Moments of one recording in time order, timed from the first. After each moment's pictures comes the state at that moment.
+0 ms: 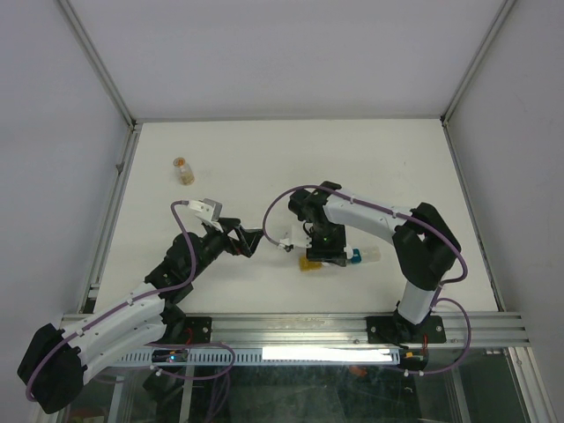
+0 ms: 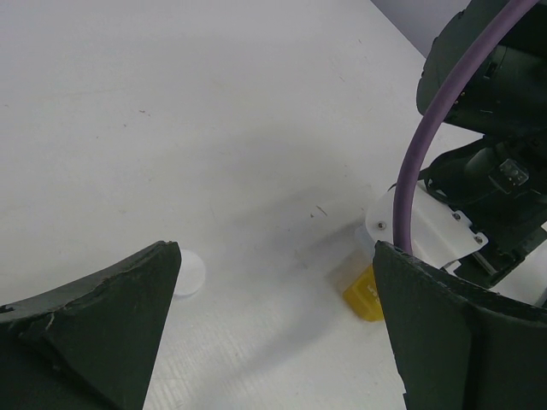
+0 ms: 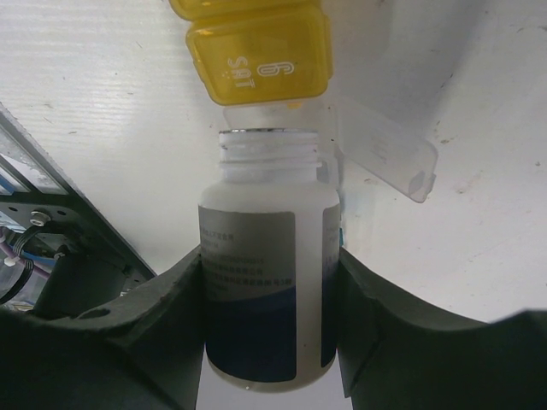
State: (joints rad) left arm -0.70 0.72 0.23 0.41 -0.05 -0.40; right arm 0.84 1.77 1.27 -1.24 0.02 -0.74
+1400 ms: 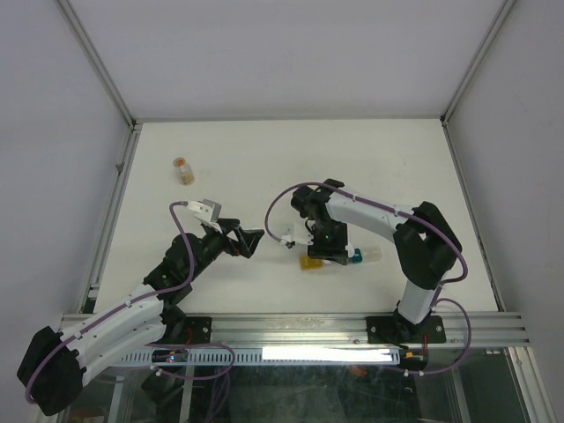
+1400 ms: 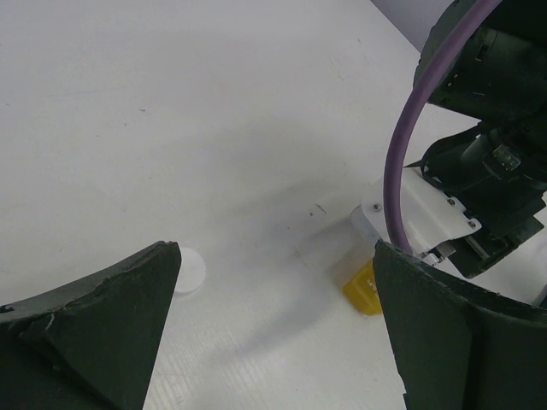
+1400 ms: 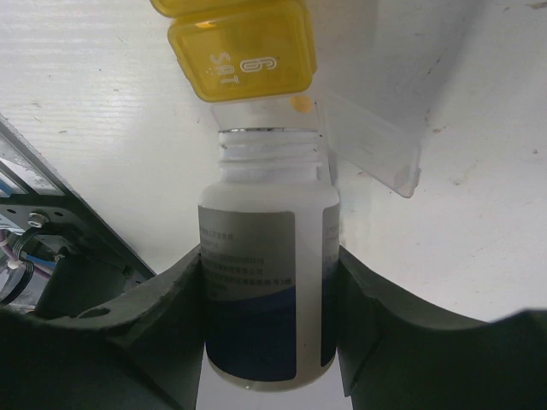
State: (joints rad) left arm -0.70 0.70 0.23 0.39 -0.05 -0.40; right arm 0.81 1.77 1.27 -1.24 0.02 -0.74
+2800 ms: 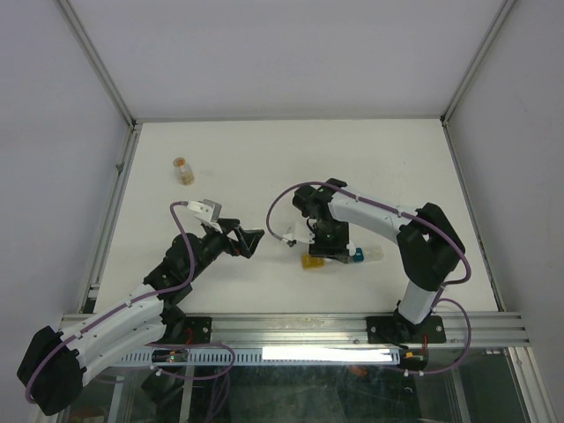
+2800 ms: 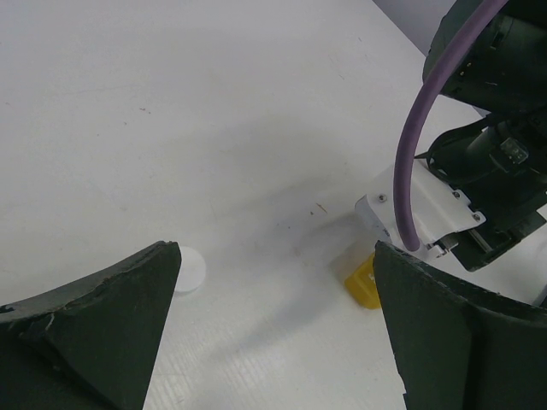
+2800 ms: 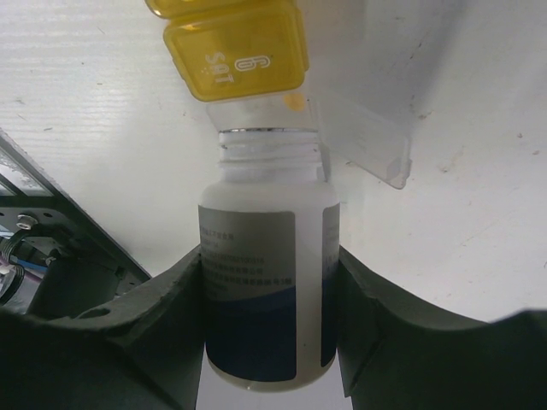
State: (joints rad) left arm -0.70 0.70 0.23 0.39 -0.05 -0.39; right arm 0.80 1.75 1.27 -1.23 0.04 -0.74
